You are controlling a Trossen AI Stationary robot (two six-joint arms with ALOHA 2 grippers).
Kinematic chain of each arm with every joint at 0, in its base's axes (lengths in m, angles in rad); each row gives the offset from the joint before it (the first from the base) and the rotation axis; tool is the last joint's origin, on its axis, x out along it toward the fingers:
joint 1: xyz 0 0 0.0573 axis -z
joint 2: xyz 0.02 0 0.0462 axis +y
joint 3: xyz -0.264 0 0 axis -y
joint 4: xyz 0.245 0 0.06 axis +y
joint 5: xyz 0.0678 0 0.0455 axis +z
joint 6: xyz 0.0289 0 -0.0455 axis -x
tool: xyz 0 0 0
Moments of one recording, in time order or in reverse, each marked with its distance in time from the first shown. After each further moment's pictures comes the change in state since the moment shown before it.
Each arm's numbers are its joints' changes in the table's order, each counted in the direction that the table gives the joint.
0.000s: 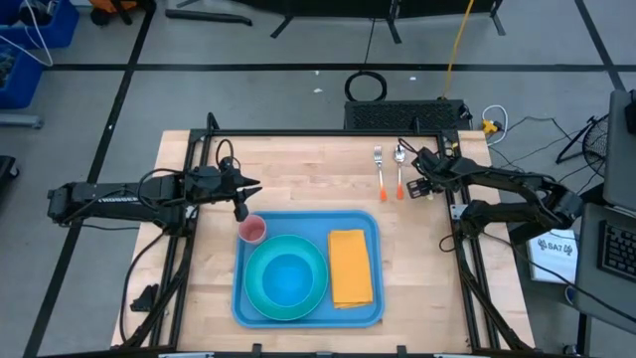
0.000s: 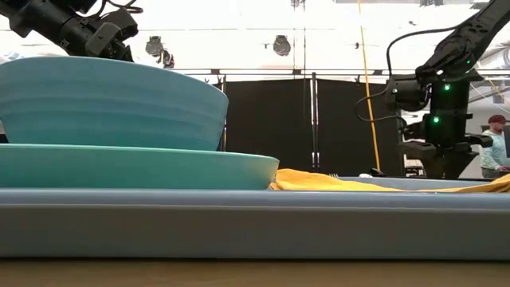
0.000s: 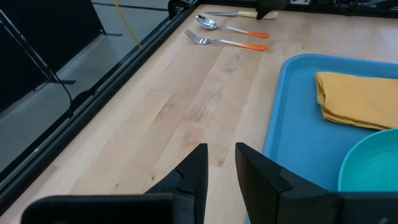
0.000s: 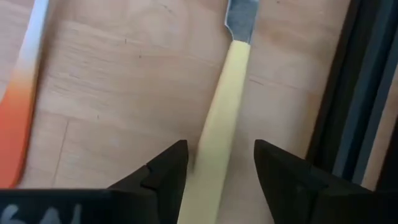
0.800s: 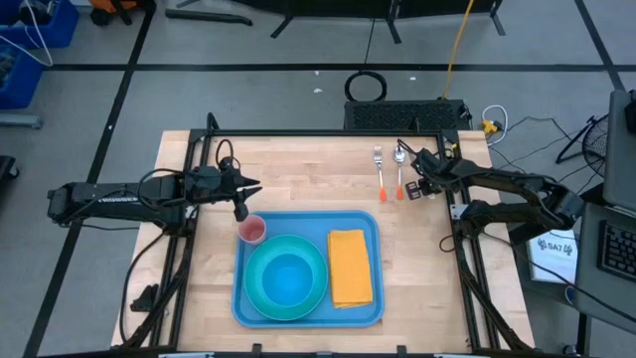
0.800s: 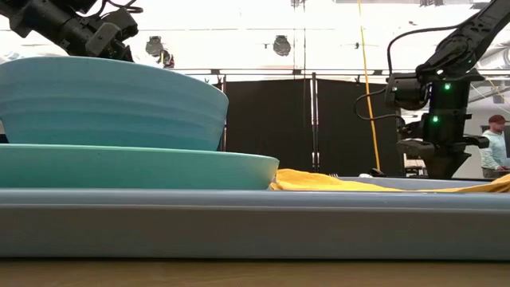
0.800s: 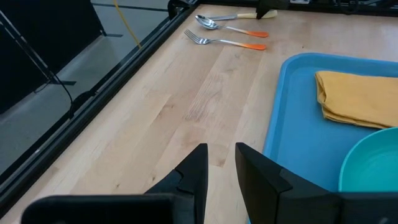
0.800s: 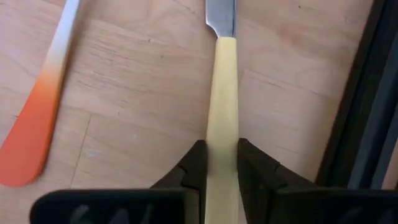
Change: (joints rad) left arm 0.000 0.000 0.000 0.000 0.000 -0.007; right arm -0.017 -0.006 -0.009 -0.017 0.007 0.026
